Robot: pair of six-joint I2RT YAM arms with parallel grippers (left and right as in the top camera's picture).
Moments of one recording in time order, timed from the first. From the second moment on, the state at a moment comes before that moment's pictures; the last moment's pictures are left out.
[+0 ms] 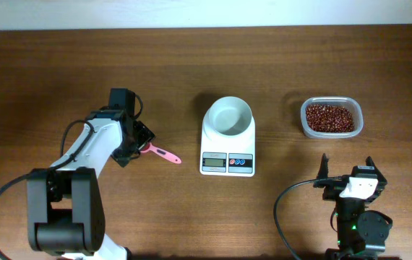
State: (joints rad) left arm -0.02 1.76 1.07 -0.73 -0.03 -0.81; right arm -0.10 0.01 0.01 -0.07 0.02 -0.11
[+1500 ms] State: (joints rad) left arm -0.02 1.83 1.08 -0.70 -0.03 -0.84; right arm -0.10 0.01 0.01 -0.07 0.02 -0.11
